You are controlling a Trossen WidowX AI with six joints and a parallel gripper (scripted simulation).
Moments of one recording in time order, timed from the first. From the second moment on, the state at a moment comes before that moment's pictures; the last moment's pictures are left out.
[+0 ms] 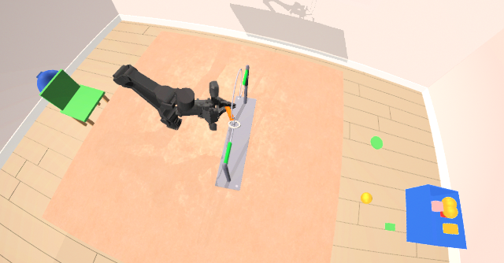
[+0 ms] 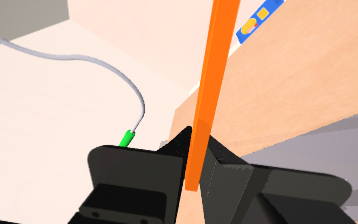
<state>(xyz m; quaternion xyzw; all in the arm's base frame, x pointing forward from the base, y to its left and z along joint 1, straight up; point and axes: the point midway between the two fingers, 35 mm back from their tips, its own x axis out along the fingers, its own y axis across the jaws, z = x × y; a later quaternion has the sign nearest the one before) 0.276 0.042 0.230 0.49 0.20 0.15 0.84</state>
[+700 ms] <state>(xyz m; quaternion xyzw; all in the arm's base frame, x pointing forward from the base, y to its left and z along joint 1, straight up) 0.264 0.050 0.270 0.59 0.23 0.19 0.75</state>
